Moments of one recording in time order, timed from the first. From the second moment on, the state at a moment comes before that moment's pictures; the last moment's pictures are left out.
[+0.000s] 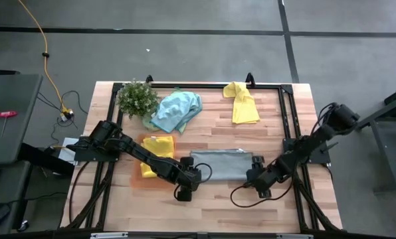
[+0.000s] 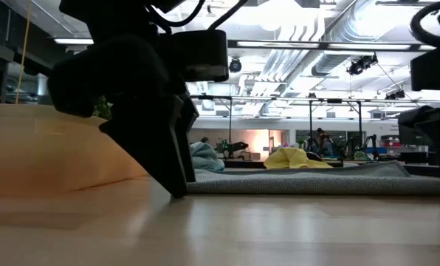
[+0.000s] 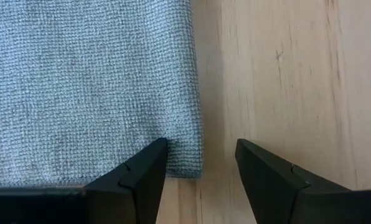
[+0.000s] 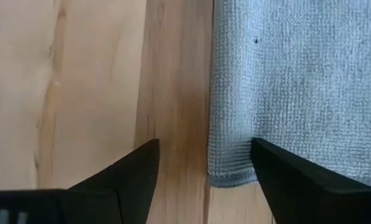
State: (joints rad) left arm -0.28 2.01 1.22 -0.39 -0.17 -0.32; right arm 0.66 1.44 0.58 -0.37 0.16 0.54
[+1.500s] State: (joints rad) left arm -0.05 1.87 1.21 -0.53 -0.07 -0.49; right arm 0.43 1.22 0.60 -0.54 -0.02 0.95
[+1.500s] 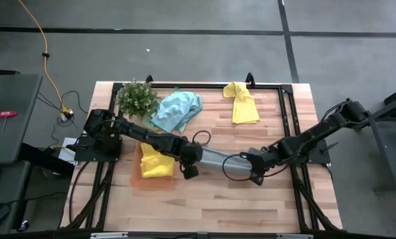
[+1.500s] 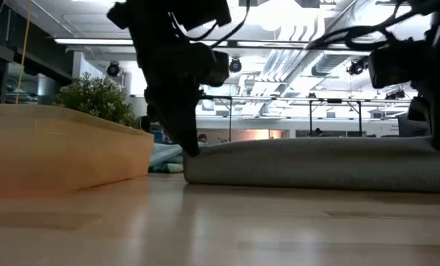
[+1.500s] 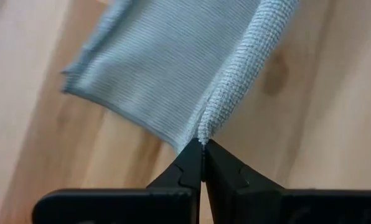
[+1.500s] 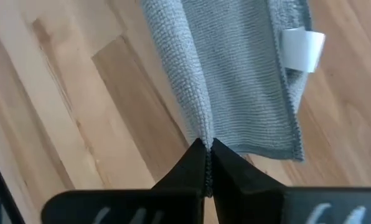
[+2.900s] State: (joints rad) left arm 0.10 1.86 1.21 -0.40 -0.23 -0.49; right arm 0.41 1.22 0.60 -0.67 0.15 1.31
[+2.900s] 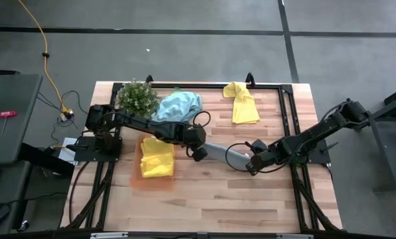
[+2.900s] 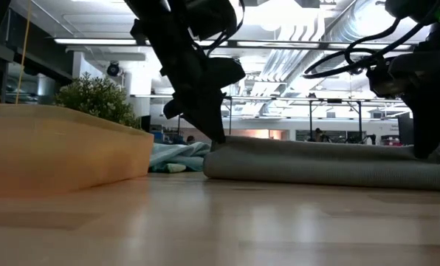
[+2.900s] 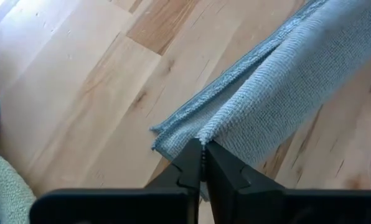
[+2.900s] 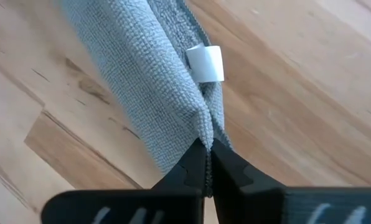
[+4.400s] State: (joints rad) left arm 0.12 1.99 1.22 -0.38 0.04 -0.19; right arm 0.63 1.11 0.44 -0.54 0.29 2.11
